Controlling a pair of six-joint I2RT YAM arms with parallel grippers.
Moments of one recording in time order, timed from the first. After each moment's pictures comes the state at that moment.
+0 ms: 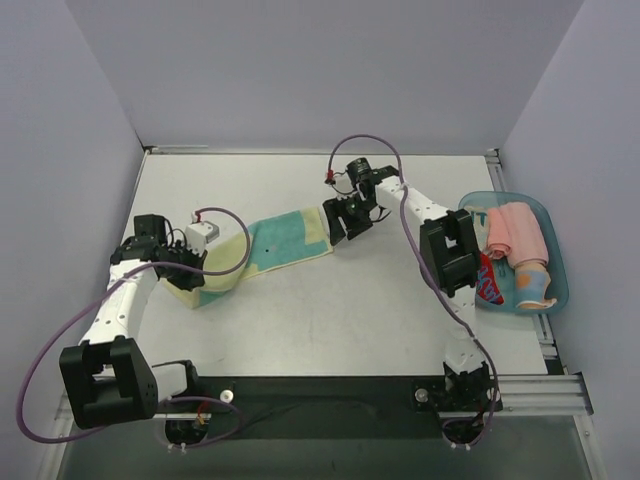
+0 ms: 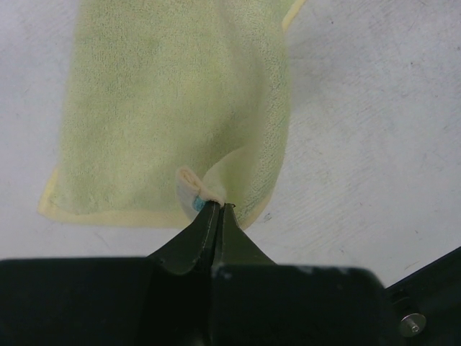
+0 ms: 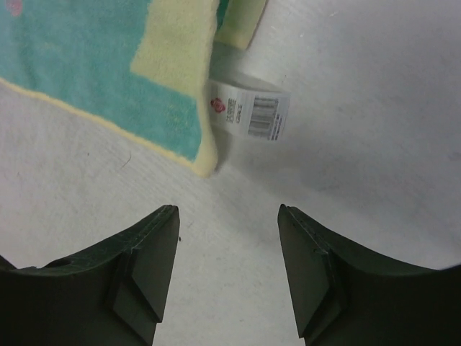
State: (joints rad) left arm 0.13 1.22 0.86 -0.79 0.41 0.59; right arm 0.43 2.18 1.79 -0.84 -0.37 -0.07
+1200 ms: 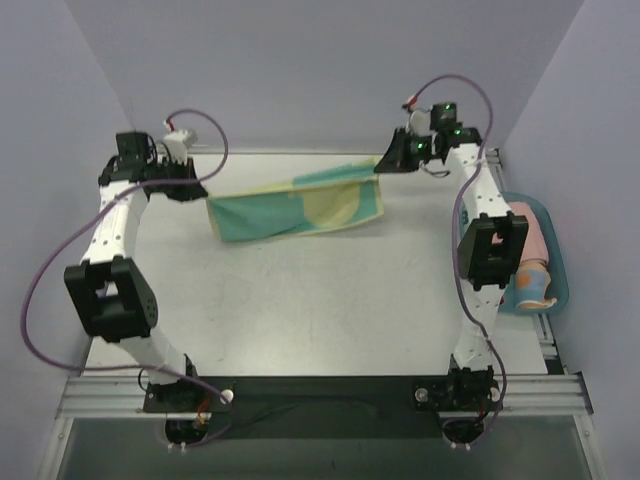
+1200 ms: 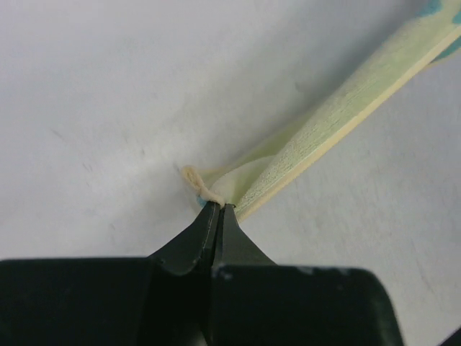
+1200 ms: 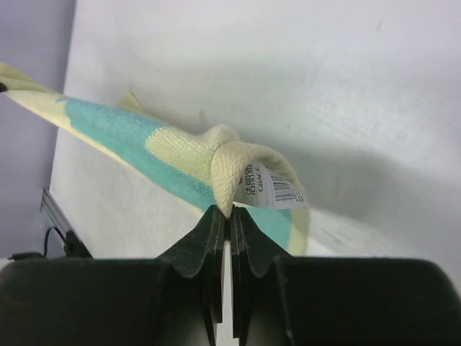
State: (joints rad) left arm 0.15 1.63 1.45 -0.73 0.60 0.31; right arm 0.13 2.17 2.03 -0.80 -0.72 0.12
